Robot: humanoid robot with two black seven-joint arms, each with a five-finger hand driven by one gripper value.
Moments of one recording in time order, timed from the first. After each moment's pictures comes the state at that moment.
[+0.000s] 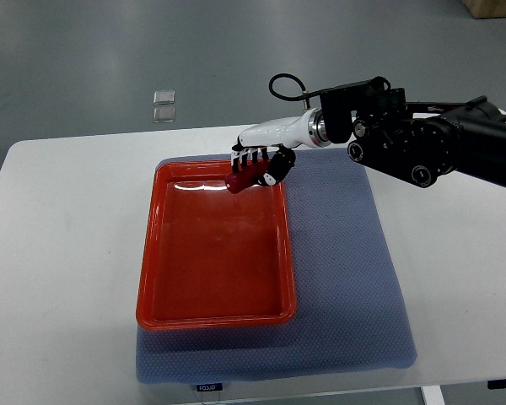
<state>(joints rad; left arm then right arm) -0.06 0.00 -0.04 -0.11 0.12 -0.15 0.03 1.34 -0.12 -0.07 0.78 -1.24 0.29 0.25</state>
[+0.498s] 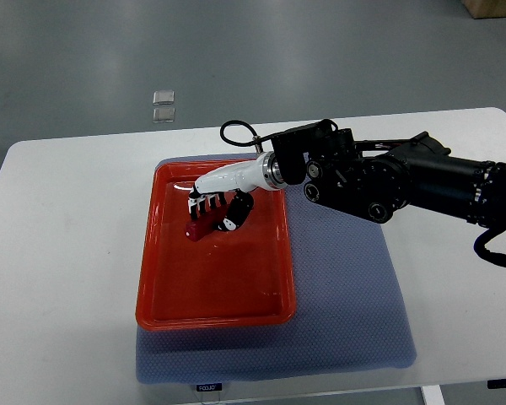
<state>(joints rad) -0.06 0.00 -0.04 -0.11 0.12 -0.15 0.03 1.28 0.00 -0.07 0.78 -1.24 0.29 0.25</state>
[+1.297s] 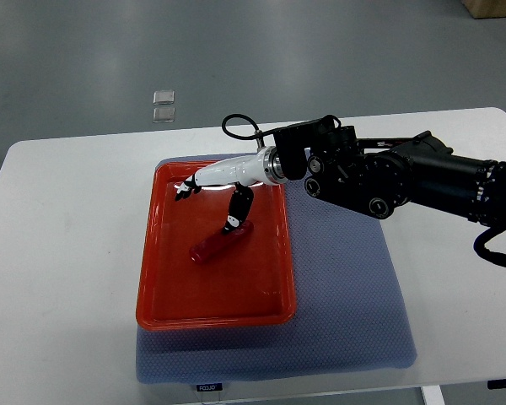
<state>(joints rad) -0.06 0.00 -0.04 -0.11 0.12 -0.16 0.03 1.28 -0.02 -0.02 0.77 -1.22 0.29 0.25</state>
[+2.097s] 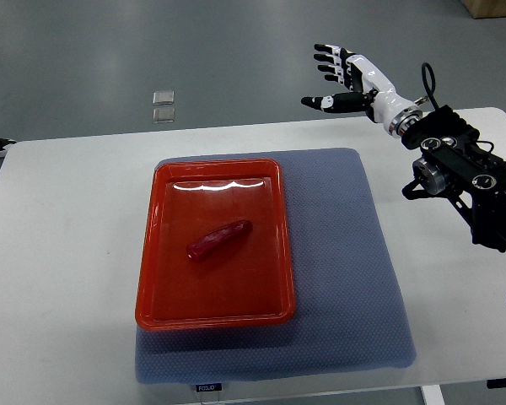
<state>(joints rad) -0.06 0.00 -0.04 -0.11 0.12 -0.15 0.03 0.83 -0.21 0.79 0.72 -0.77 0.02 0.31</state>
